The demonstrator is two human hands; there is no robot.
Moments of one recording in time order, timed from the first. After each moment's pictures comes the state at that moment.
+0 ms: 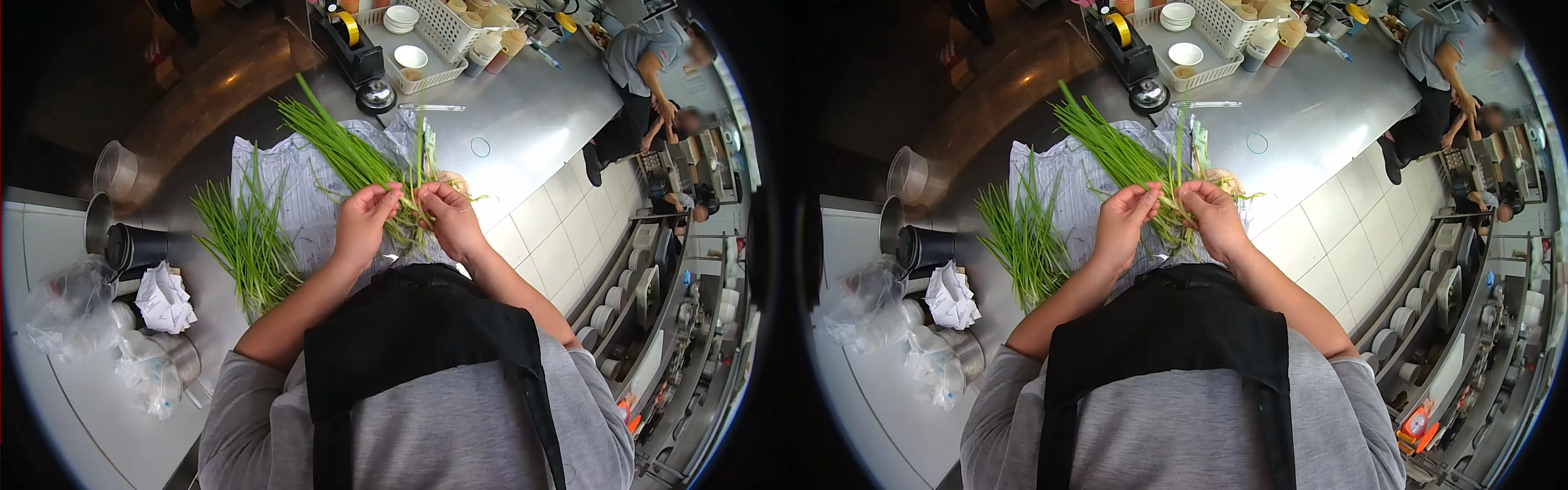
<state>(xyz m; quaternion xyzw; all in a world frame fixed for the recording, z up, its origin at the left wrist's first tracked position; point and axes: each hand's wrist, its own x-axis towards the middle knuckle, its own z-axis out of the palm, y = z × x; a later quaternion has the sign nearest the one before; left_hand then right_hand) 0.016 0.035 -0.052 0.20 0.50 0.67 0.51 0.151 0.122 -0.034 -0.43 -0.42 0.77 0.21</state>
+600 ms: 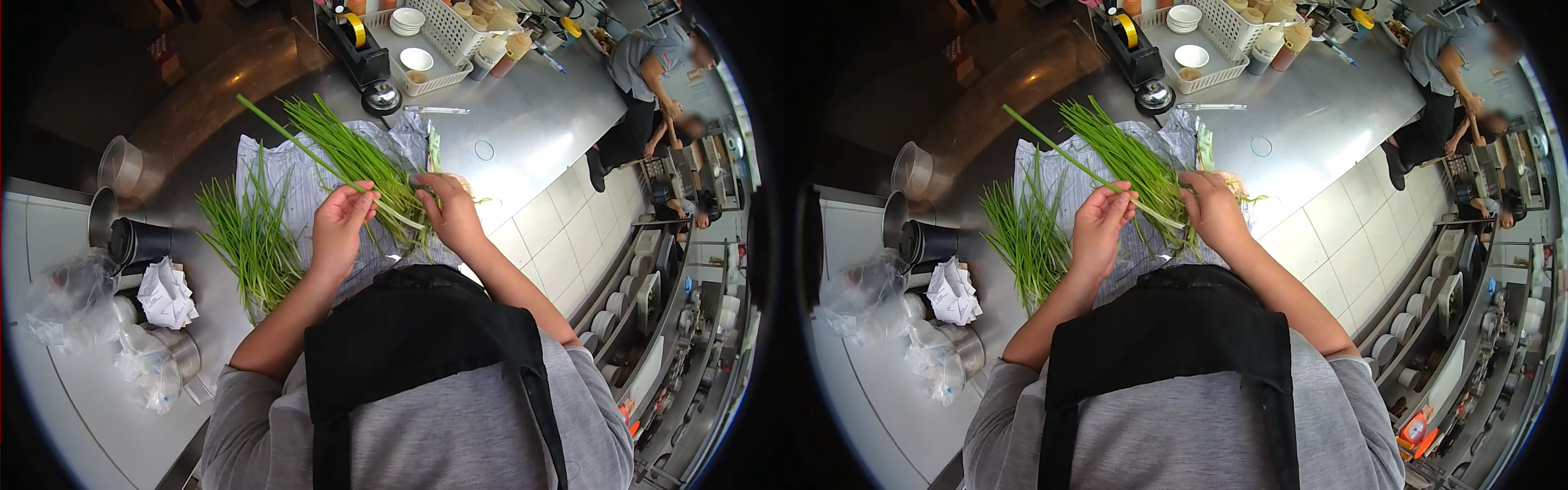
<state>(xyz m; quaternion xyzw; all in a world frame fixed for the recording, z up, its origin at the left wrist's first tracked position) -0.006 0.008 -0.035 0.18 0.49 0.71 0.47 0.146 0.134 -0.030 -0.29 -0.89 0.25 0.26</state>
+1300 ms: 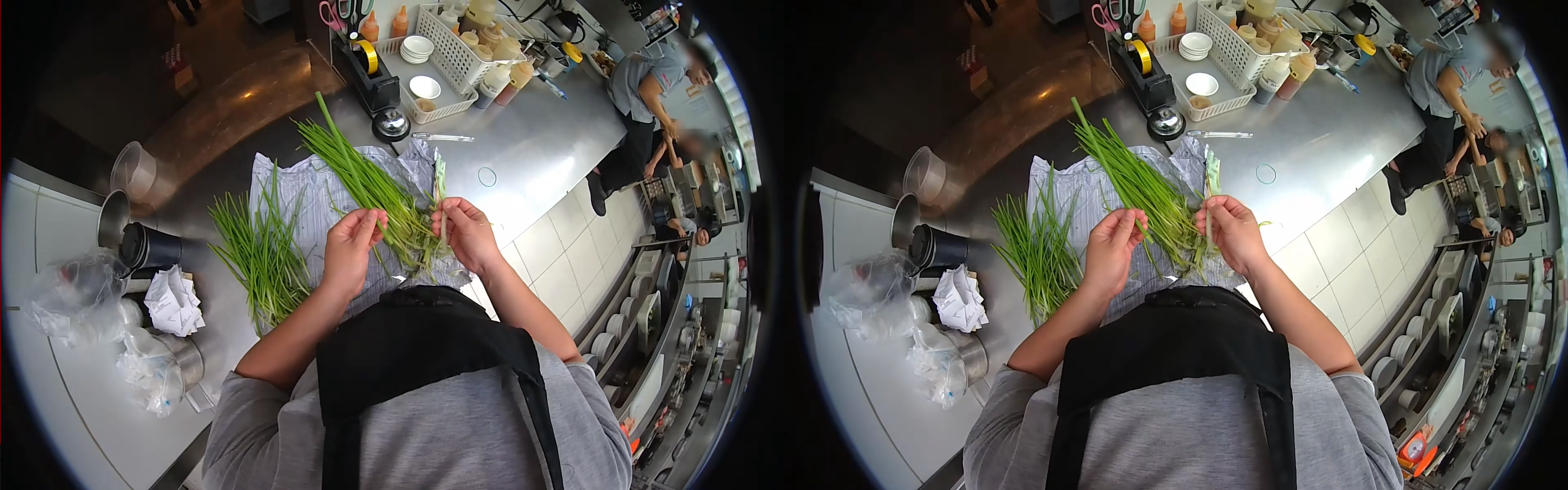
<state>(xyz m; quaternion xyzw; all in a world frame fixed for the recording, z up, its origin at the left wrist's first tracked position) -0.004 0.008 -0.038 0.15 0.46 0.73 0.47 0.154 0.147 -0.027 -0.37 -0.39 0.81 0.25</state>
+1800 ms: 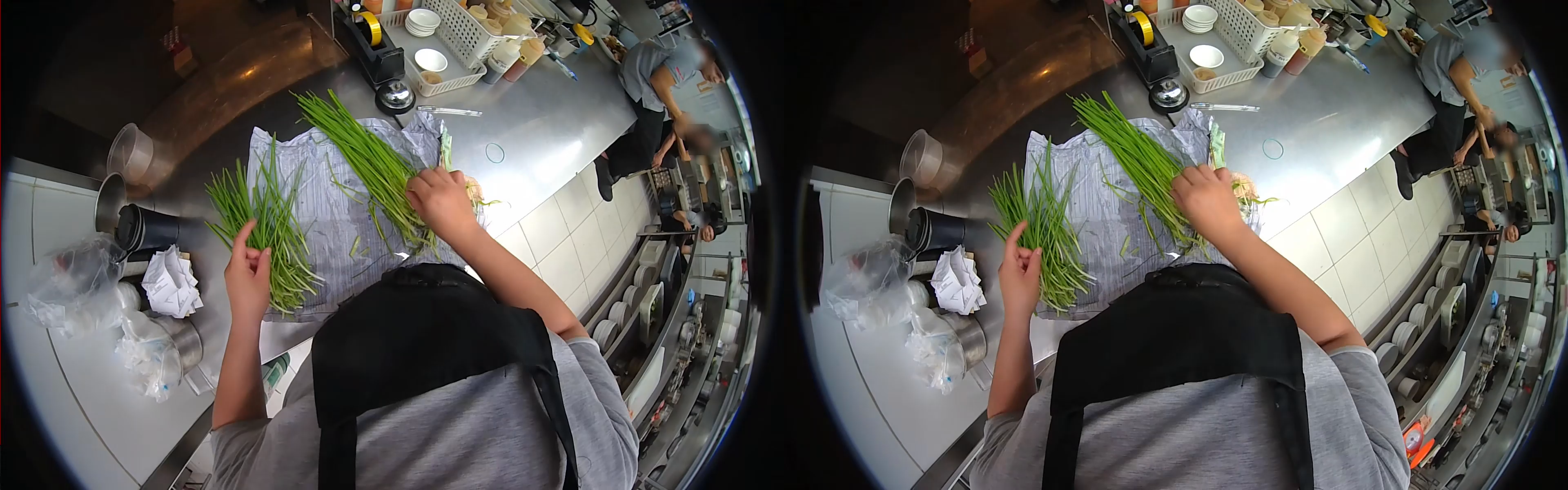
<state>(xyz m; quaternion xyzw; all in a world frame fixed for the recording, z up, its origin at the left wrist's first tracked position) -0.084 -0.136 -0.032 0.29 0.83 0.44 0.18 0.122 0.139 -0.042 -0.22 -0.96 0.02 0.16</state>
